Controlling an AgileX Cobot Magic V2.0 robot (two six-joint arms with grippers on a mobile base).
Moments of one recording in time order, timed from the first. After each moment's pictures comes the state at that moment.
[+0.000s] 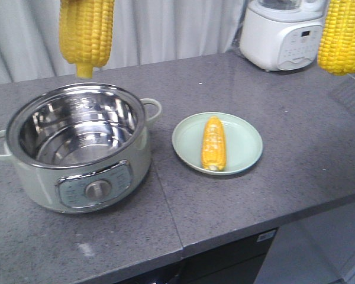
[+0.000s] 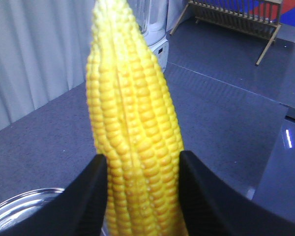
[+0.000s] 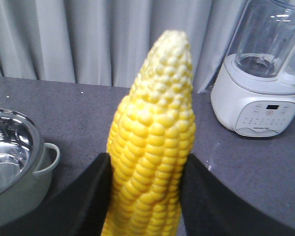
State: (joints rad) left arm -0.50 1.32 -1.78 -0.17 0.91 0.03; right arm 0.21 1.22 -1.77 0.06 1.01 -0.17
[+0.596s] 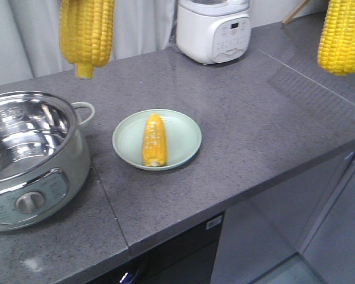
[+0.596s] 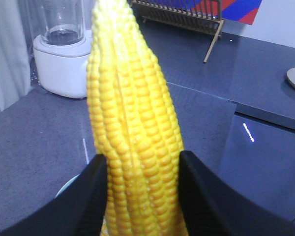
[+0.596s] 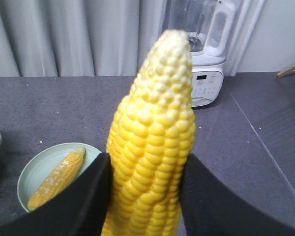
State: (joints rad) left arm -0.50 1.32 -1.78 -0.17 0.91 0.03; right arm 0.21 1.22 -1.77 0.06 1.01 -0.17
